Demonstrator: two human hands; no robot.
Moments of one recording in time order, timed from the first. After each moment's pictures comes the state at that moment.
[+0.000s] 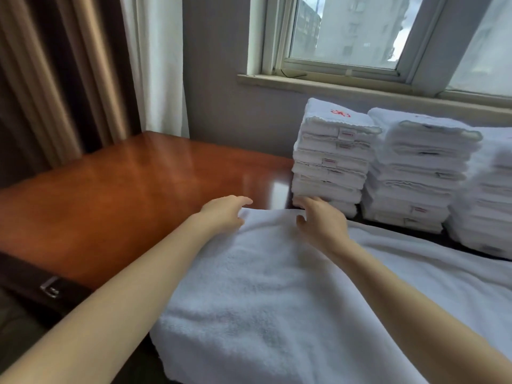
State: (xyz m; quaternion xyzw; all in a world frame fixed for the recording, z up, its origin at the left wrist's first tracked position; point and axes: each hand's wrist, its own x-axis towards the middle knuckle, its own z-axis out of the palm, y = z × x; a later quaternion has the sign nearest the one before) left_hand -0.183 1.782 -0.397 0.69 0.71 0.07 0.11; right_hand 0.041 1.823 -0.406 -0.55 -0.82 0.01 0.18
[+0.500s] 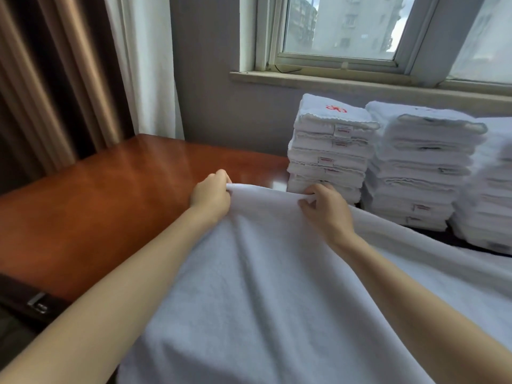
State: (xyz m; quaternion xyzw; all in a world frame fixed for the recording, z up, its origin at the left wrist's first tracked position) left_hand -0.184 1.806 -0.381 0.59 0.77 0.25 0.01; right_hand 0.051 1.849 -0.403 -0.53 -0.77 0.09 0.35
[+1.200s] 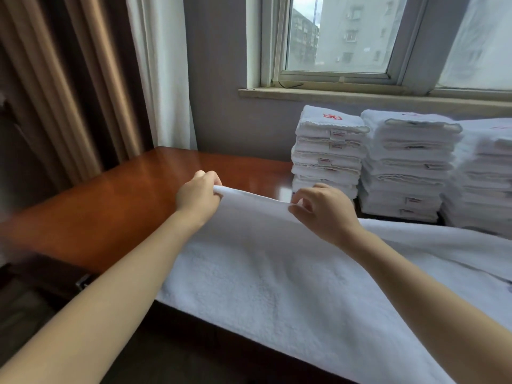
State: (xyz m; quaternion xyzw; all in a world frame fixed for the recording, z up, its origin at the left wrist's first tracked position) left_hand -0.207 1.737 -0.363 0.58 0.76 0.27 -0.09; right_hand 0.058 1.782 -0.368 -0.38 -0.86 -0.05 0.33
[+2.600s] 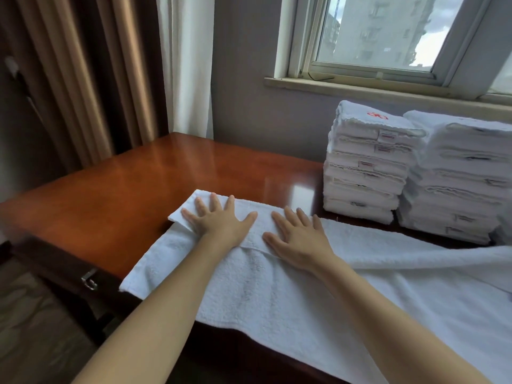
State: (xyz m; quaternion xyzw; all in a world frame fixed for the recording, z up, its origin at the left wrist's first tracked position) left_hand -0.226 1.771 -0.447 0.47 0.88 0.05 0.06; right_hand -0.039 1.802 -0.449 -0.47 -0.88 0.06 0.05
